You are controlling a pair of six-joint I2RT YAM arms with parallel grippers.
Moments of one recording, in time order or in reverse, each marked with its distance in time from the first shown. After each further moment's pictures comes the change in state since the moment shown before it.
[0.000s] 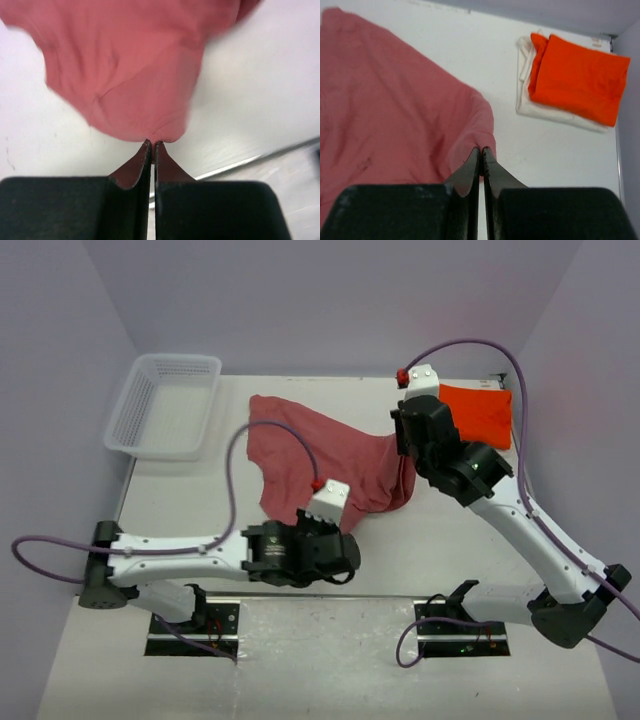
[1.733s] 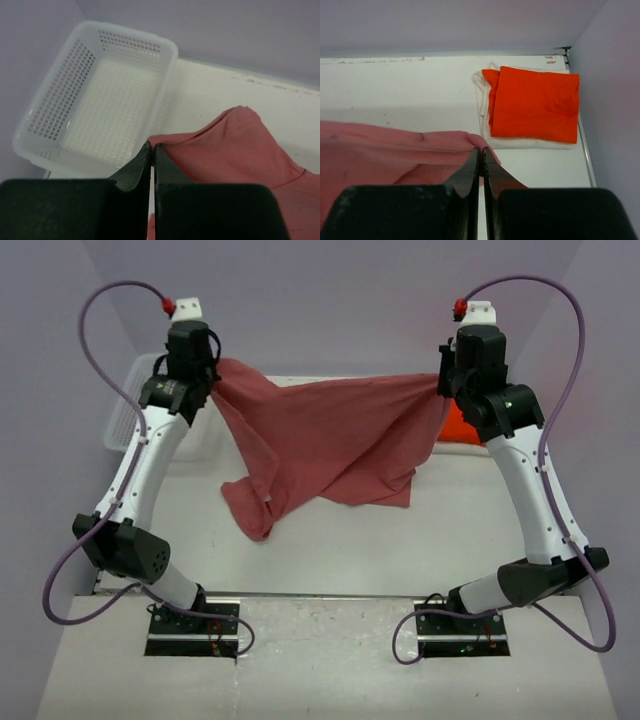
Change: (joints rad) left arm 1.224 0.147 0.555 0.313 0.319 0.735; right arm -0.387 0.250 0.462 -0.093 -0.188 -0.086
